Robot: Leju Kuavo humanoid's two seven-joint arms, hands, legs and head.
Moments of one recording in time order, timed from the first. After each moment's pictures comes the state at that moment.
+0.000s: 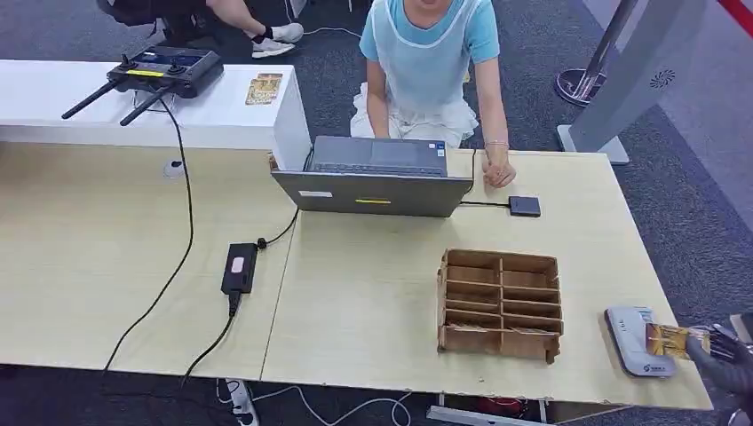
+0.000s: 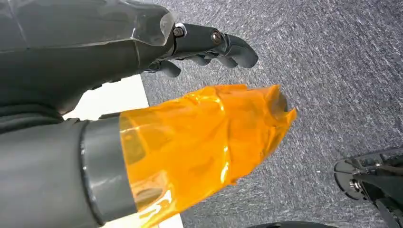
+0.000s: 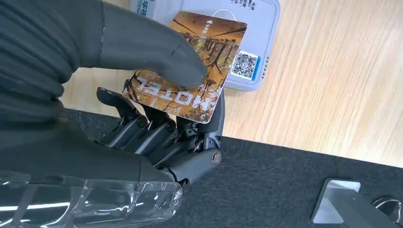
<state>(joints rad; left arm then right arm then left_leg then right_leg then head) -0.08 -0.14 1.07 -0.21 -1.53 0.06 0.12 0.03 -0.49 -0.55 -1.10 0.13 0.43 -0.18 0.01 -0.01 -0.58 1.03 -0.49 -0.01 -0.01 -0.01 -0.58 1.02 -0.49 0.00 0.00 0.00</state>
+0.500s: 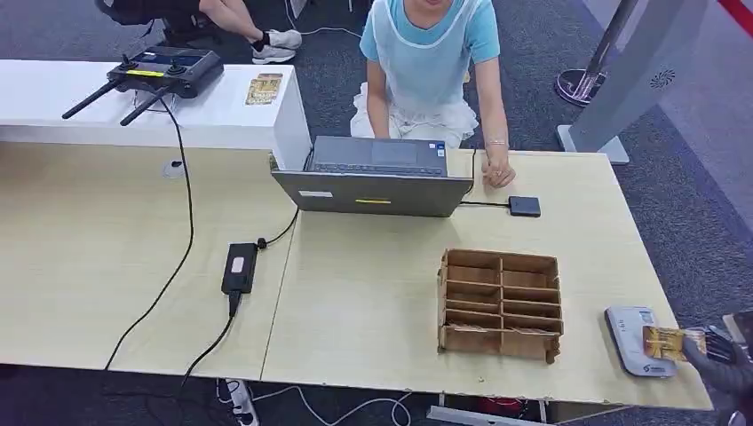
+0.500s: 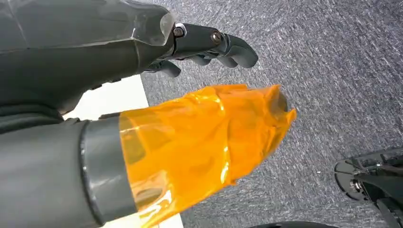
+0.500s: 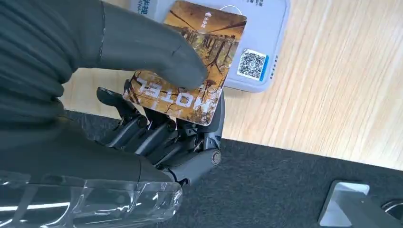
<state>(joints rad) -0.08 -0.14 1.07 -0.21 -1.53 0.06 0.12 0.02 -0.49 -0.54 -1.07 0.16 0.43 -0.18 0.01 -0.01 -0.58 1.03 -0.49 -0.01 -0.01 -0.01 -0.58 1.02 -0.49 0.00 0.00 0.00</state>
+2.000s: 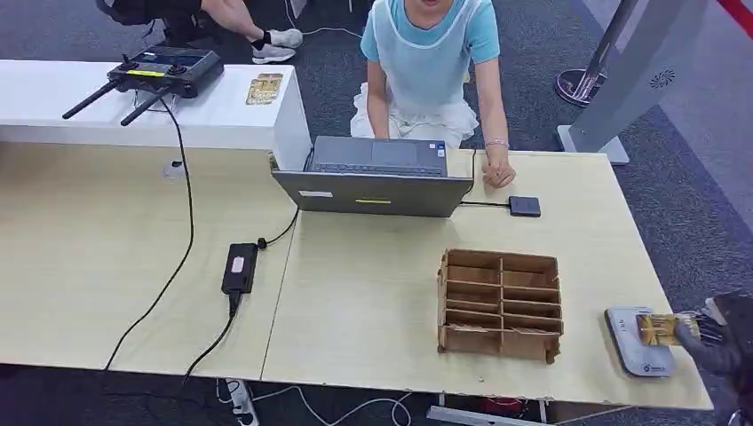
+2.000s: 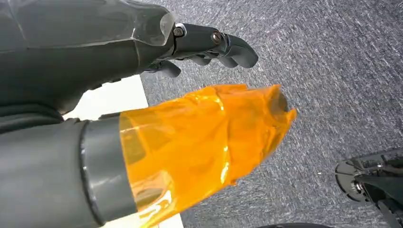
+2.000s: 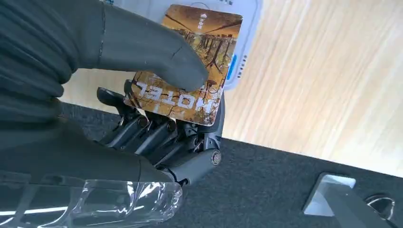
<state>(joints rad) -0.08 -0.13 1.07 -0.21 -1.54 0.06 0.12 -0.04 -0.52 -0.47 -1.09 0.21 0.38 -0.17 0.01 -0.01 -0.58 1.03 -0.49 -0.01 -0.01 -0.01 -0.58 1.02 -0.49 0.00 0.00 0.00</state>
